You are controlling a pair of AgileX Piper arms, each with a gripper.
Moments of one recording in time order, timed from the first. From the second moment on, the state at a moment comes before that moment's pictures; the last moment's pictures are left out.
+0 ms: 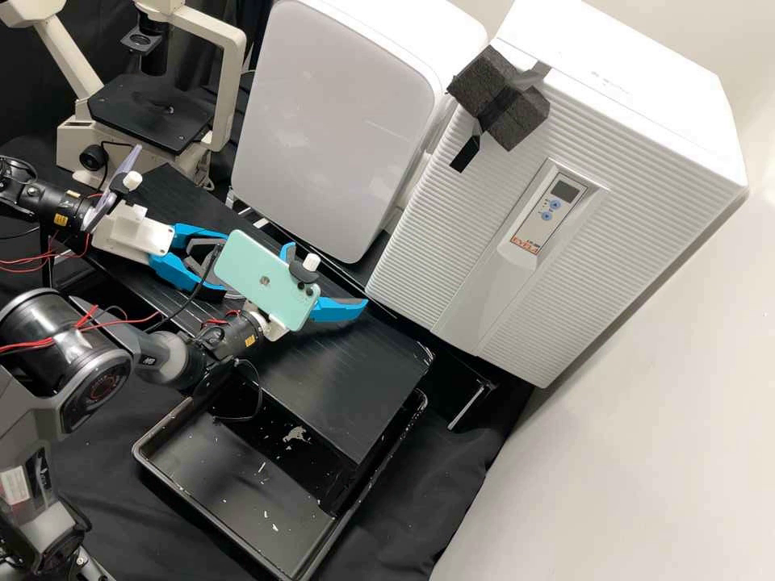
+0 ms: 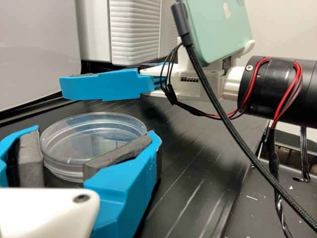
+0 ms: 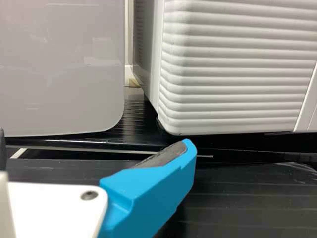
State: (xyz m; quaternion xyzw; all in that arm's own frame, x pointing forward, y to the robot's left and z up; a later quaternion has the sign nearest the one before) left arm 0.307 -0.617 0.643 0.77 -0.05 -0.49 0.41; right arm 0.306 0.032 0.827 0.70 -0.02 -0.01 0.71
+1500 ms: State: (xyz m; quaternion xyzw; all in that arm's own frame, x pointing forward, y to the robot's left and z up) left arm 0.247 -0.557 0.724 0.84 -0.18 -0.34 0.37; right arm 0.306 0.032 0.827 0.70 -0.02 -0.01 0.71
